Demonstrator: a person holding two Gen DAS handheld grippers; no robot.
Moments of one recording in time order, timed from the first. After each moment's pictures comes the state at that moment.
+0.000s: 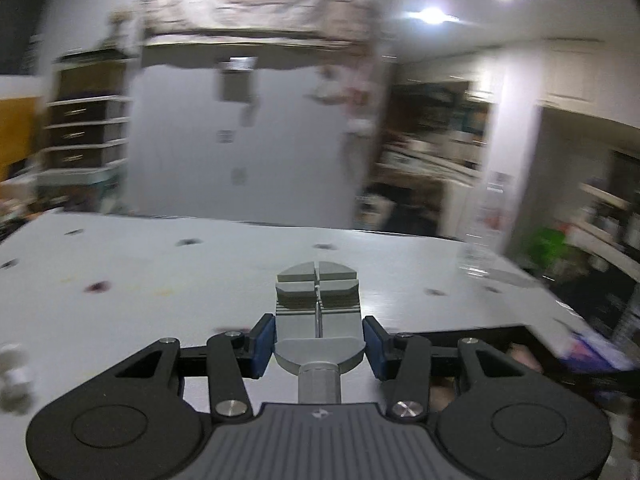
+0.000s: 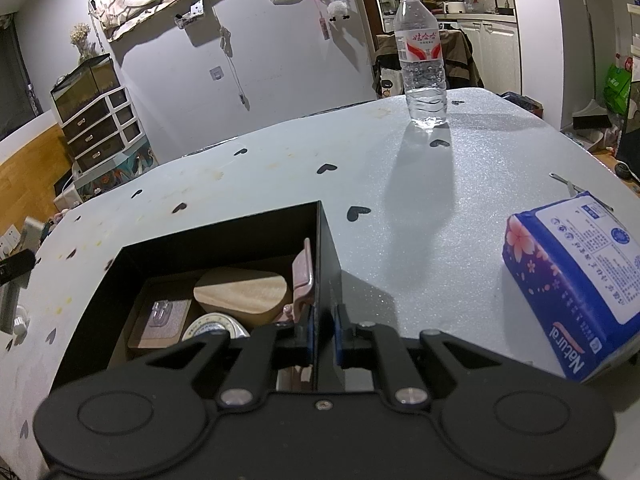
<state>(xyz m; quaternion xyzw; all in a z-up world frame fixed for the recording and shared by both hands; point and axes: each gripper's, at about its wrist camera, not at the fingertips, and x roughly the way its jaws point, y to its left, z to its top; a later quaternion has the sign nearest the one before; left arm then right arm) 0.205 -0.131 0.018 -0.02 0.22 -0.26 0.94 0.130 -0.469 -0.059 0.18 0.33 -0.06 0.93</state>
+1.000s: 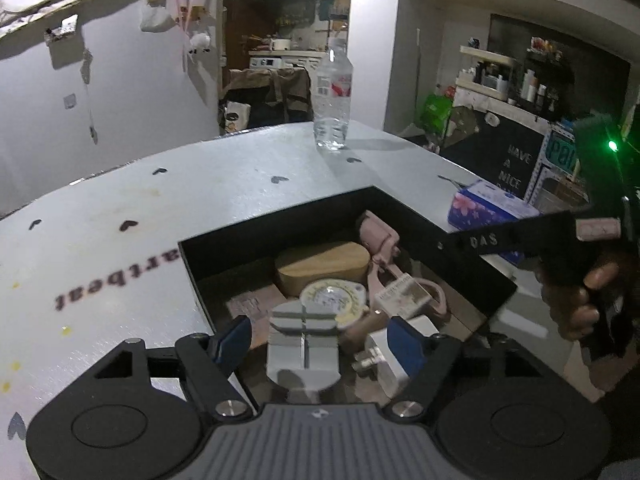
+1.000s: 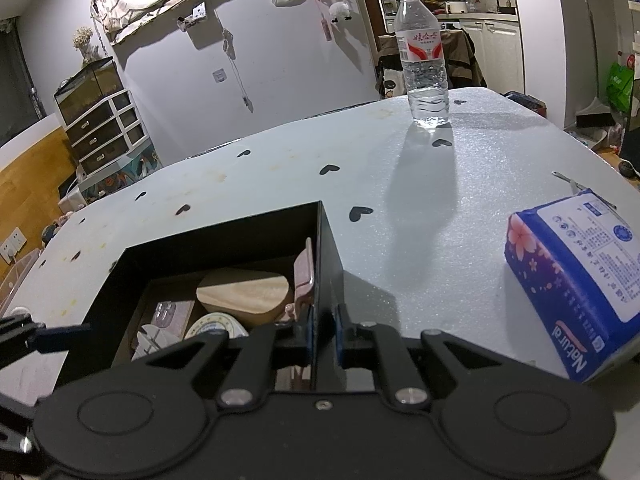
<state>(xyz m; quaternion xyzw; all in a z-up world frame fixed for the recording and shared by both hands) 0.168 -0.224 -0.018 0.12 0.31 -0.41 0.85 0.128 -0.467 -0.058 0.18 0.32 -0.06 0.93</state>
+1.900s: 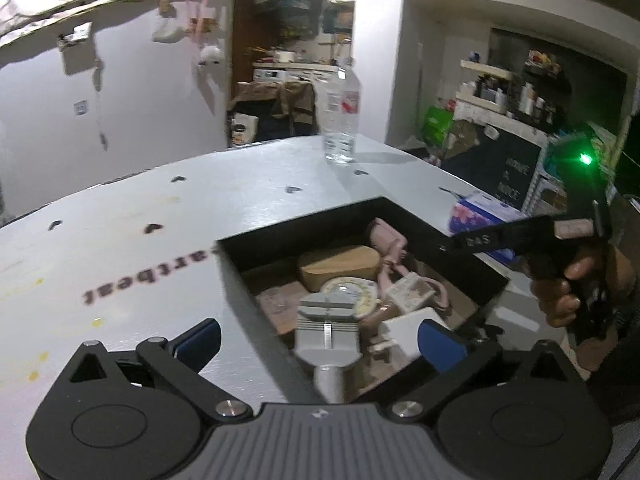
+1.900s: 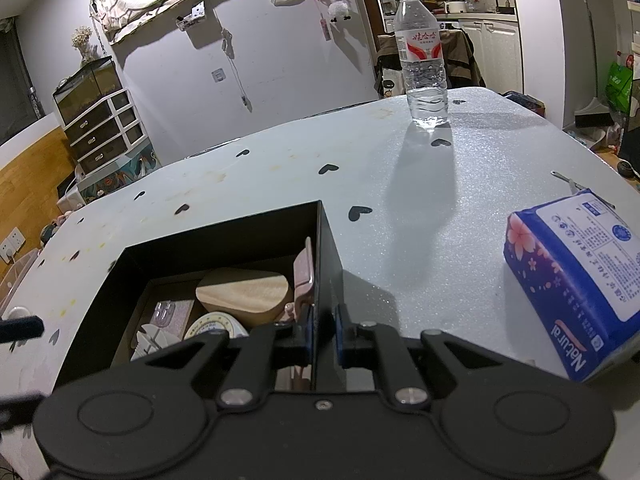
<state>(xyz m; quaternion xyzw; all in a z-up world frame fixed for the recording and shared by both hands) 0.162 -0.182 -0.003 0.11 0.29 -0.40 0.86 0.128 -0.467 -0.057 0.18 0.32 -0.06 0.93</state>
